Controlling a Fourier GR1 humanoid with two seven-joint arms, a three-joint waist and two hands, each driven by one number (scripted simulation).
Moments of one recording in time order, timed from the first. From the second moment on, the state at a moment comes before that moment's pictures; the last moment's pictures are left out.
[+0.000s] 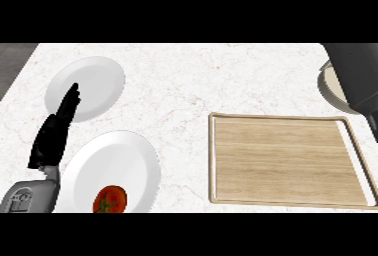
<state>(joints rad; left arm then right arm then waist) -0.16 0.24 0.06 -1.48 -0.20 0.06 0.06 -1.38 -0.39 -0.05 -0.48 1.07 -0.41 0.90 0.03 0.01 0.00</state>
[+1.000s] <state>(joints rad) -0.17 0.23 0.07 -1.47 -0.20 0.05 0.06 -1.34 -0.66 0.01 -0.20 1.21 -0.33 0.72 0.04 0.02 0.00</state>
